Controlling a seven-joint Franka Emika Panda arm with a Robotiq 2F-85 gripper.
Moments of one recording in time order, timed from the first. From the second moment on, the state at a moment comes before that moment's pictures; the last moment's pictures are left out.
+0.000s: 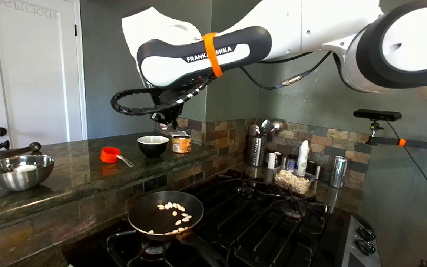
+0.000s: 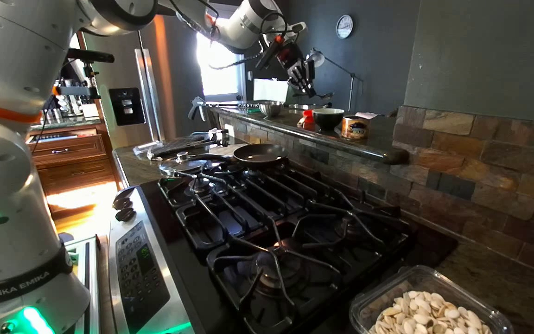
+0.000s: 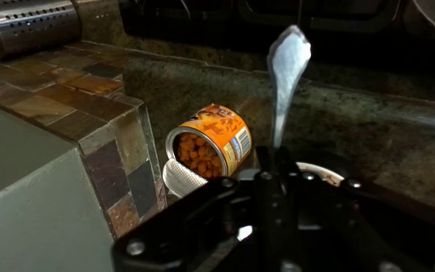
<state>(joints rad) 0.28 0.51 0.00 -1.18 -0.65 1.77 0.37</state>
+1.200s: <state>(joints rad) 0.41 0.69 -0.03 -1.05 -1.06 1.57 0.24</state>
